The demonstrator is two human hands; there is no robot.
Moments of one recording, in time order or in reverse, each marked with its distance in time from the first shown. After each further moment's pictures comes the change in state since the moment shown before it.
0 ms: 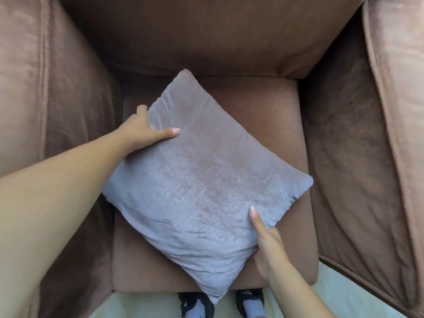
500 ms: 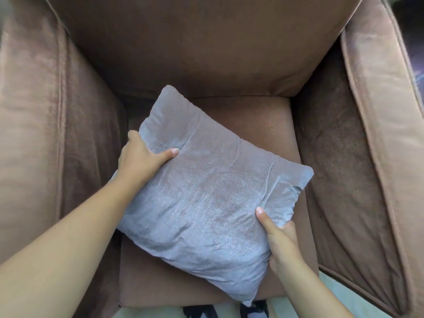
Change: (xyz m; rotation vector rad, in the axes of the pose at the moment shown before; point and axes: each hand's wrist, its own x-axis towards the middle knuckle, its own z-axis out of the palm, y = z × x) left_hand -0.051 0.009 0.002 -0.164 0.292 0.013; right_hand -0.015 -0.050 0.002 0.005 0.062 -0.281
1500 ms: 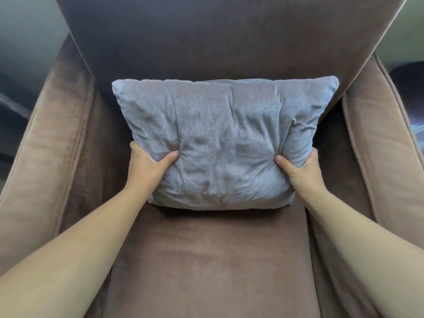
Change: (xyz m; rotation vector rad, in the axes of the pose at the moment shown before) left_hand 0.045 0.046 -0.003 -0.394 0.228 0.020; right_hand 0.139 -0.214 0.049 -0.457 -0.118 -0.598
